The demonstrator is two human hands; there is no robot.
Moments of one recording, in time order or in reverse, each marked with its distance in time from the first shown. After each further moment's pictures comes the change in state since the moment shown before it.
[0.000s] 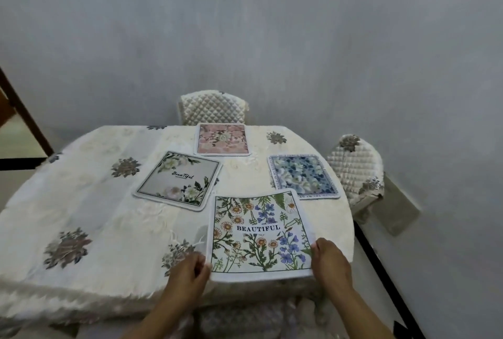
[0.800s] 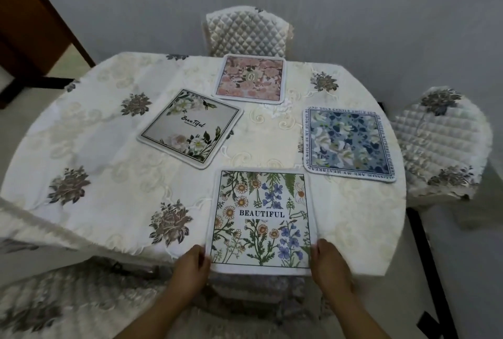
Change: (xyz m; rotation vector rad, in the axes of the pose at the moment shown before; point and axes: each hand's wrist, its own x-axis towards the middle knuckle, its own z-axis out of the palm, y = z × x) left_hand 0.050 -0.050 0.130 0.191 0.033 -0.424; right_hand 0.100 0.073 0.137 0.109 -0.359 -0.089
